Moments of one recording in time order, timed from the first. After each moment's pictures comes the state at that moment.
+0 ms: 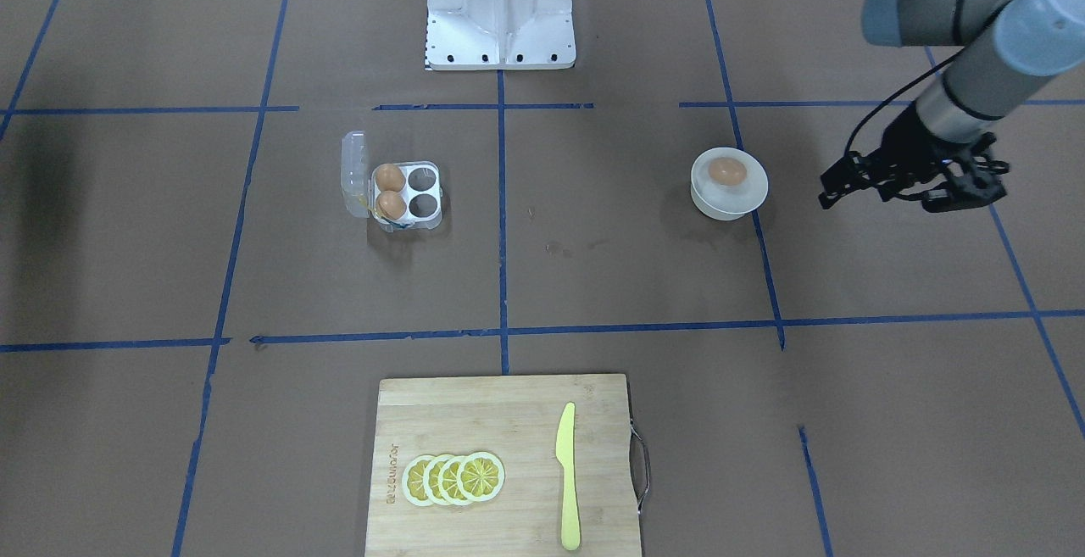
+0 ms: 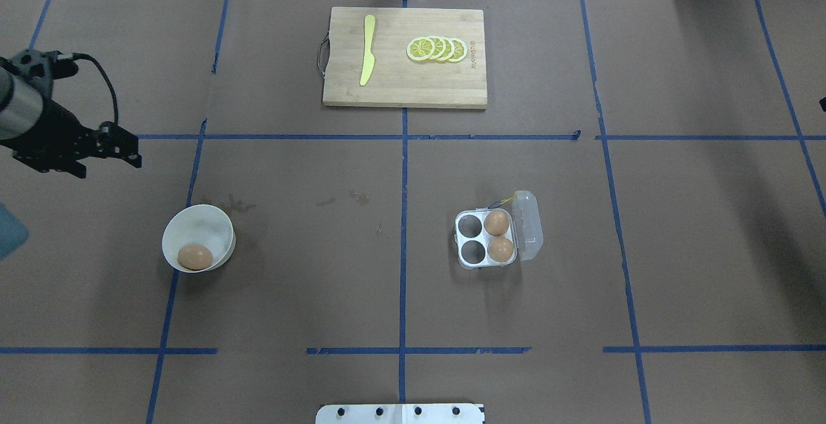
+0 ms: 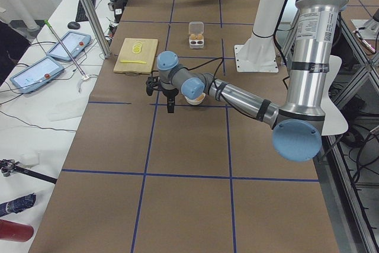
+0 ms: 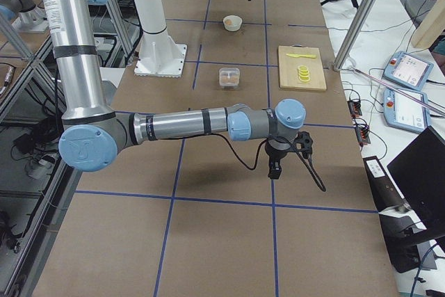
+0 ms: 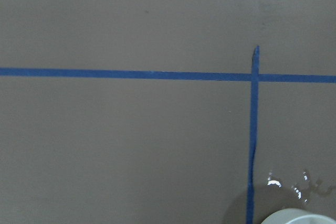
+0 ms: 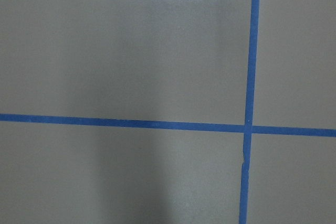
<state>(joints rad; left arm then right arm) -0.92 -1.71 -1.86 -1.79 -2.20 -1.12 1.43 -1.44 1.56 -1.55 2.36 0.16</state>
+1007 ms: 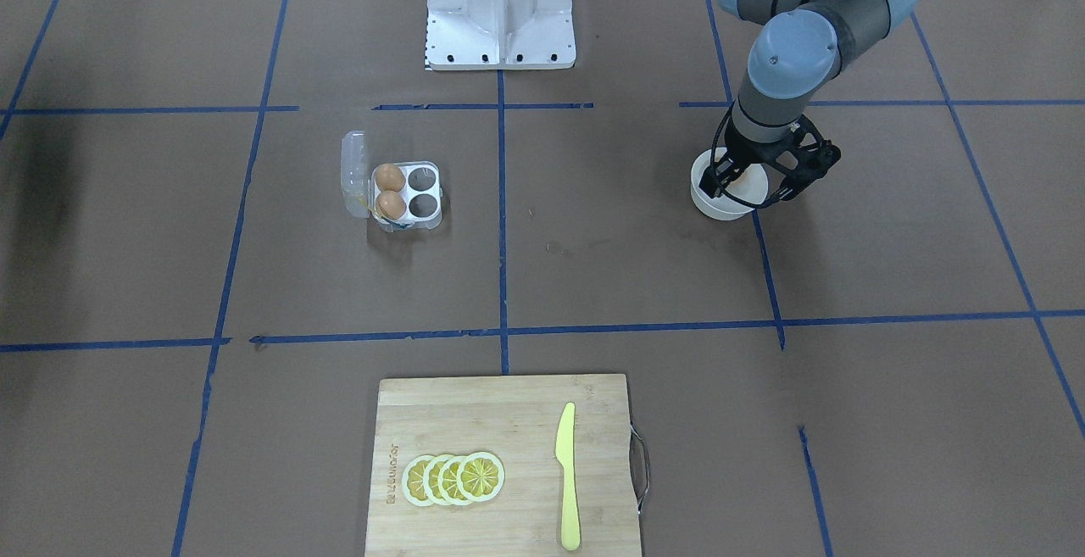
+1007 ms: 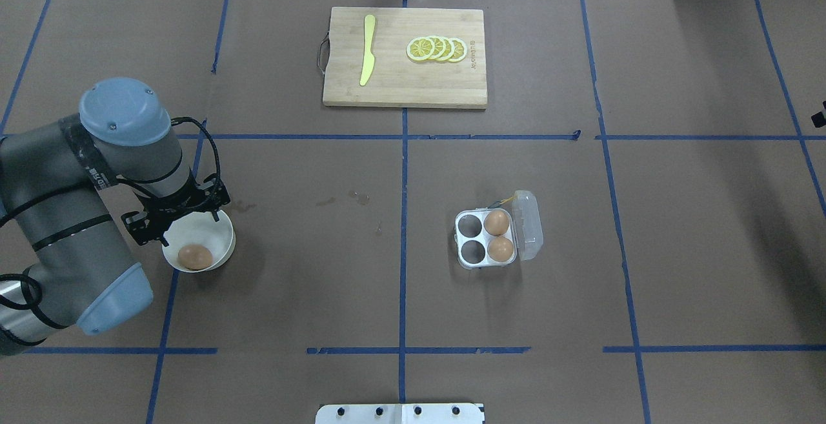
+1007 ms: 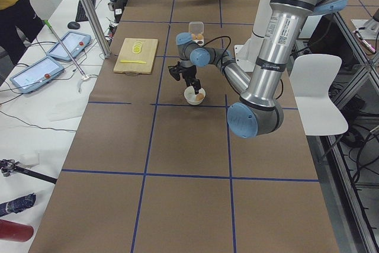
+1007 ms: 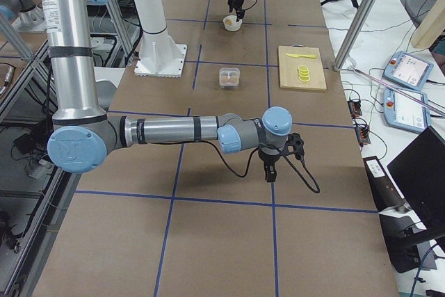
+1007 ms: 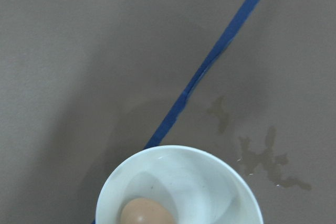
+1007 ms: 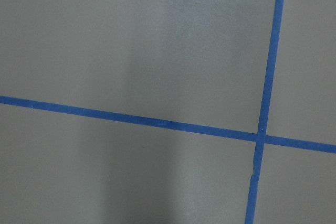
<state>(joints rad) -0.67 -1.90 -1.88 -1.33 -2.05 -1.58 1.40 -1.50 1.56 -1.38 2.36 0.16</state>
